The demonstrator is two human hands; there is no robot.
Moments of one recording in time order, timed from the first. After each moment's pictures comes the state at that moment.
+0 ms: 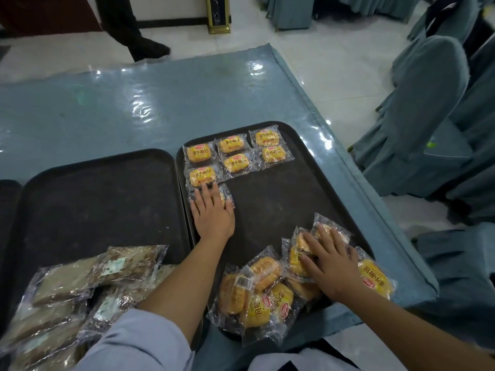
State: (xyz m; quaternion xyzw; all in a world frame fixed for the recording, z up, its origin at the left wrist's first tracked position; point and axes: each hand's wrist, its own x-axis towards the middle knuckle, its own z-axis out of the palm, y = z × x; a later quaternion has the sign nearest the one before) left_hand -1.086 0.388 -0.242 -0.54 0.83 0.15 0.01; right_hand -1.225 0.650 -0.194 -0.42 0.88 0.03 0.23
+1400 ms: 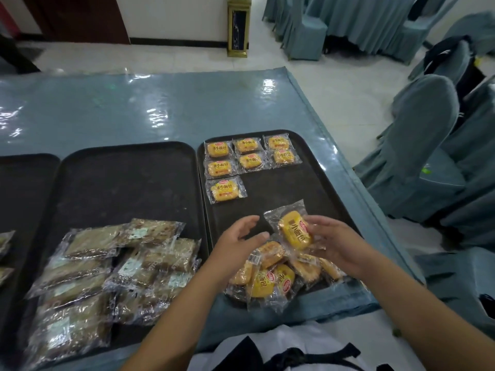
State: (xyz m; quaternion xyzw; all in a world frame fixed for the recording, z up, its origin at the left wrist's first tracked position) left_hand -0.983 0.516 -0.105 -0.40 0.60 0.68 -0.12; right_hand -1.195 0.636 -0.093 -0.14 0.66 -0.49 0.54
